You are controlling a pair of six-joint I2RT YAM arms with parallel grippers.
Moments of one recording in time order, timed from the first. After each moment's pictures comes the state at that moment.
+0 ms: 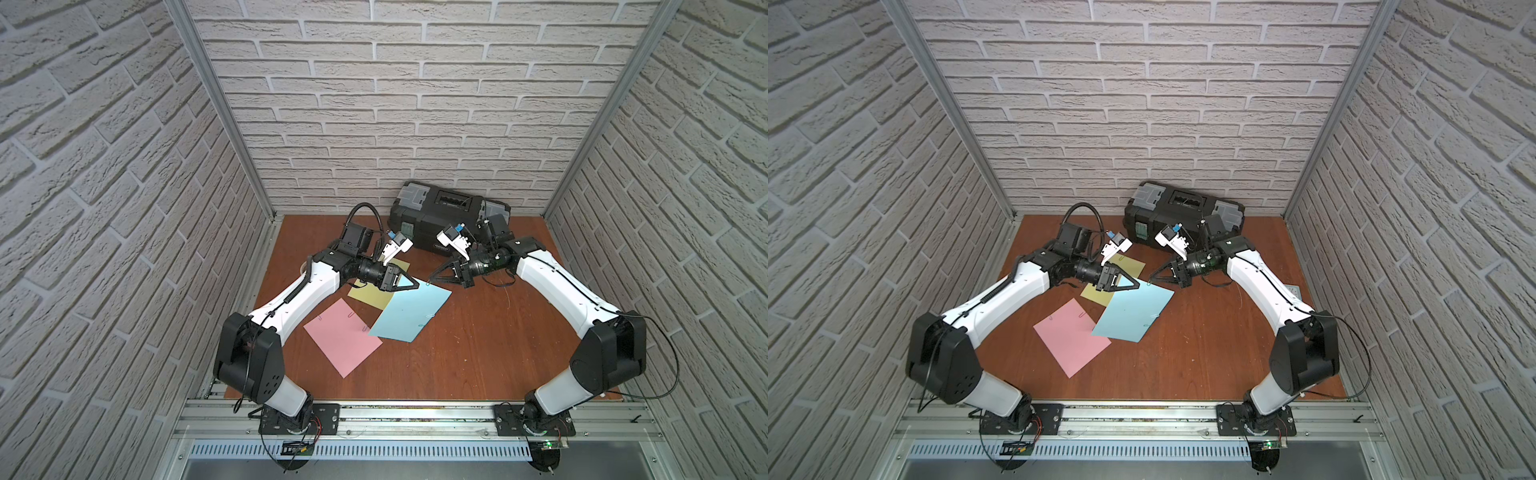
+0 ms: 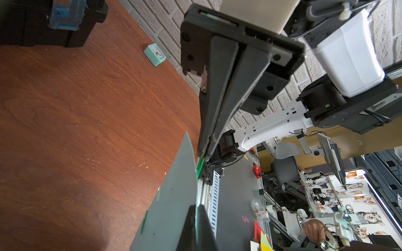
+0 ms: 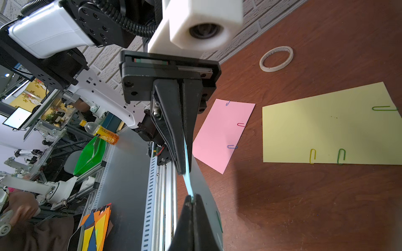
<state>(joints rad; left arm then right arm) -0.48 1.53 1.25 -0.56 1.13 -0.08 0.27 1.59 1.40 -0.87 -1.13 -0.37</state>
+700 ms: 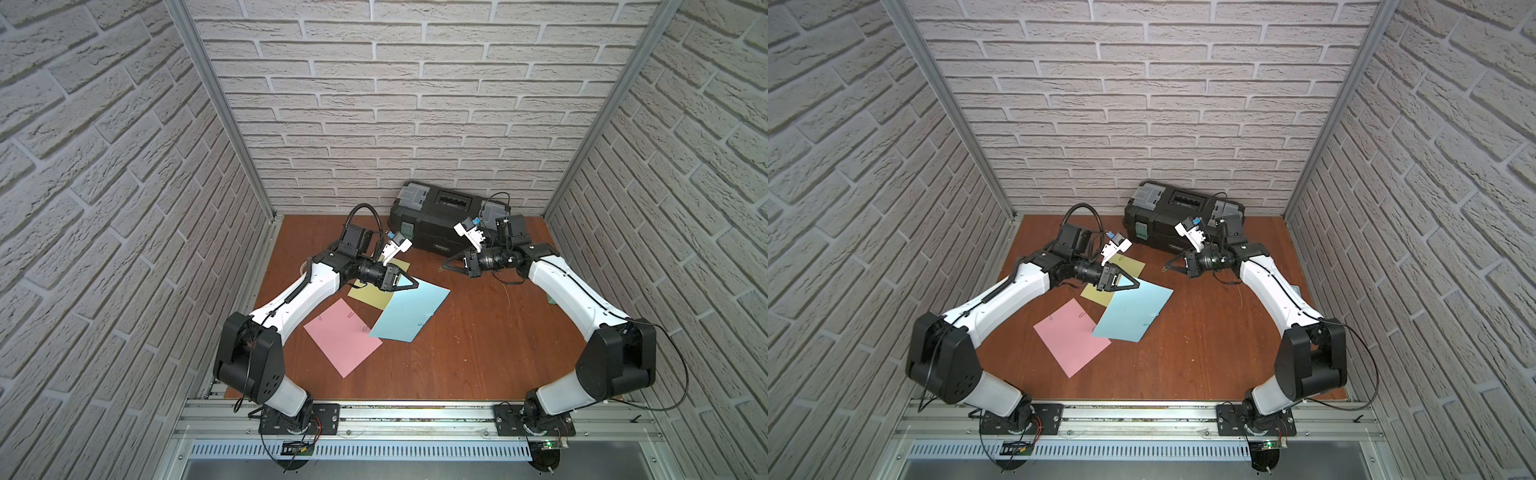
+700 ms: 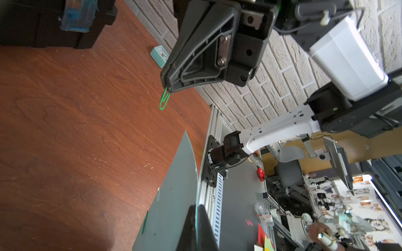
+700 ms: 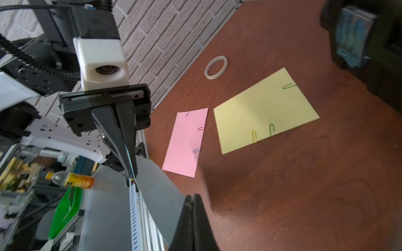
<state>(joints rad) -0.47 1.53 1.22 -0.49 1.10 -0.12 0.14 1.52 1.26 -0.63 -0.98 -0.05</state>
